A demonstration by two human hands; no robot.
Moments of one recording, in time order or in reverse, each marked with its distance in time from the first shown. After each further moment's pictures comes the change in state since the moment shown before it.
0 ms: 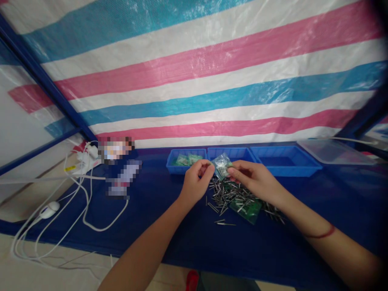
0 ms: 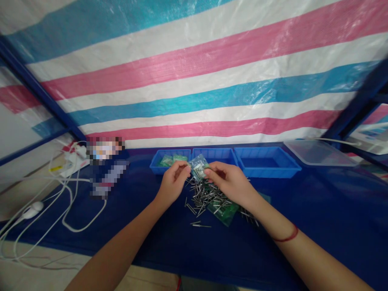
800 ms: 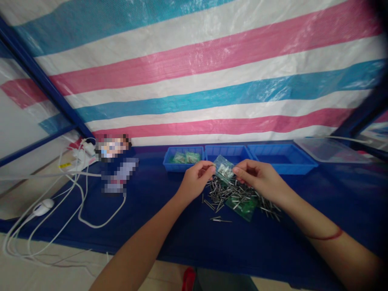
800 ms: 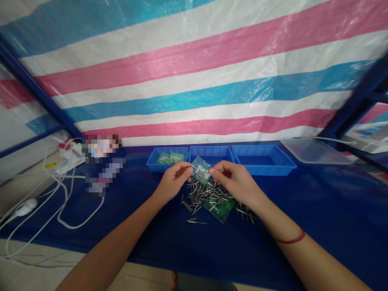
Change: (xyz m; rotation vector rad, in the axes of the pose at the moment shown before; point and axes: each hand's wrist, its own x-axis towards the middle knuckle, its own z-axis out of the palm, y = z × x) left_hand -0.001 -0.009 0.005 -0.087 -0.155 -0.088; right_hand -0.011 0.009 -0.012 0.066 0.089 0.134
